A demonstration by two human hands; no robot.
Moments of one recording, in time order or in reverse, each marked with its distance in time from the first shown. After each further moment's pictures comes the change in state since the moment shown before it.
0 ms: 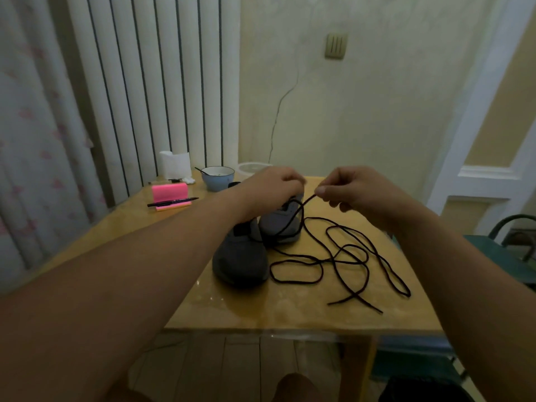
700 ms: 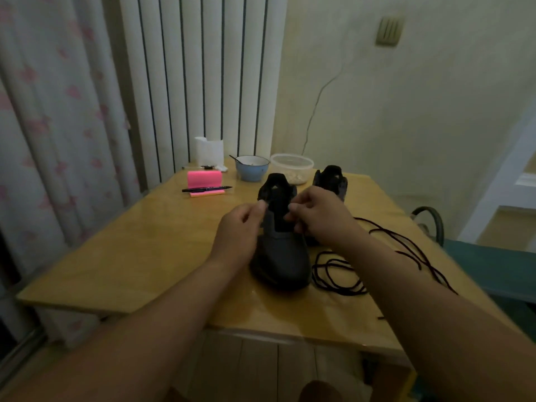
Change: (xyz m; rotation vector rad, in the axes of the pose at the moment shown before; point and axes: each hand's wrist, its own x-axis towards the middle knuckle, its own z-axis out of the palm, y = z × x) left_hand -0.068 -0.139 0.012 -0.339 0.553 -0.190; right_hand 0.045 0.005 0.148 -0.097 -0.032 -0.003
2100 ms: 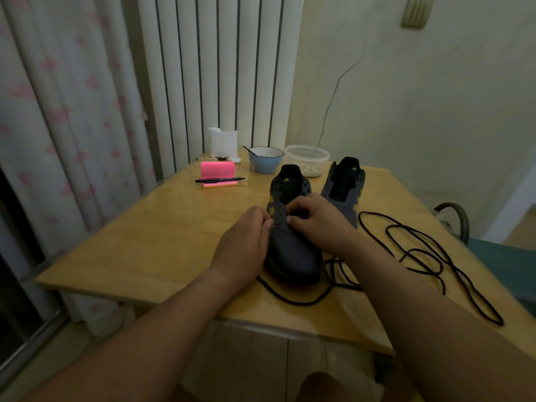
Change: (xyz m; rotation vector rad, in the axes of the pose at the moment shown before) left_hand -0.013 -0.040 -0.005 0.484 -0.024 0.289; right_hand 0.021 0.037 0.032 -0.261 -0.139 -0.235
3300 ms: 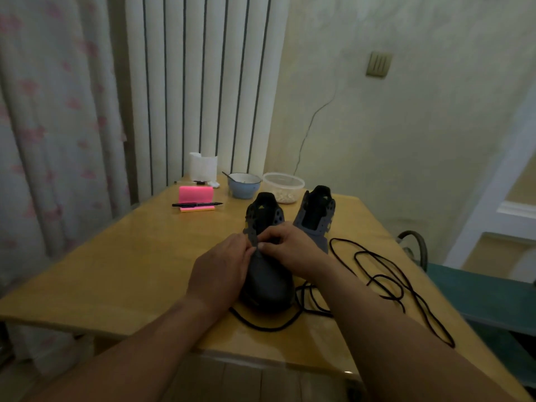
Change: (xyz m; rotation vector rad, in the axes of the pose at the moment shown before) left_hand 0.000 0.001 0.007 0.235 0.150 0.136; right_hand 0.001 -0.005 -0.004 0.120 -0.099 0.041
